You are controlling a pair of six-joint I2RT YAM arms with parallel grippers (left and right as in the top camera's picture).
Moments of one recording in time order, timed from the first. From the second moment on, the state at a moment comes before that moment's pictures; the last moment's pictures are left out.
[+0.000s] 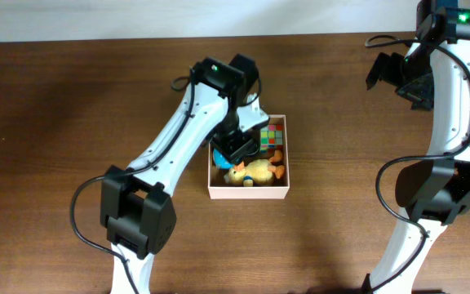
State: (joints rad) left arm -0.54 2.13 2.01 -1.51 0.13 0.37; right arm -0.18 2.20 2.40 -1.62 -0.04 0.34
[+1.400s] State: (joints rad) left arm -0.51 2.13 2.60 -1.65 -0.06 0.26; right arm -0.18 2.20 2.40 -1.62 -0.04 0.34
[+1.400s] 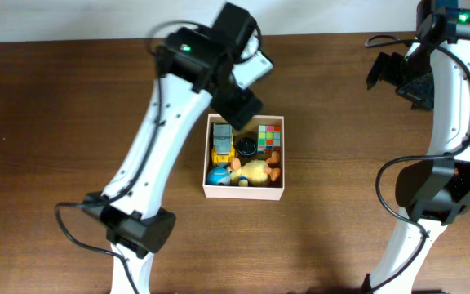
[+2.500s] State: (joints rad) left arm -0.04 2.13 2.72 -1.68 -0.28 0.01; right arm -0.18 2.20 2.40 -1.62 -0.04 0.35
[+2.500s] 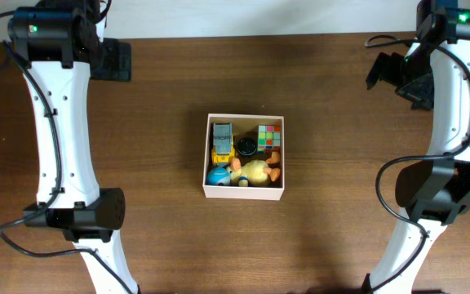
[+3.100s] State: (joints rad) left arm -0.04 2.04 2.72 -1.48 -0.18 0.01; right arm -0.18 2.20 2.40 -1.62 -0.04 0.34
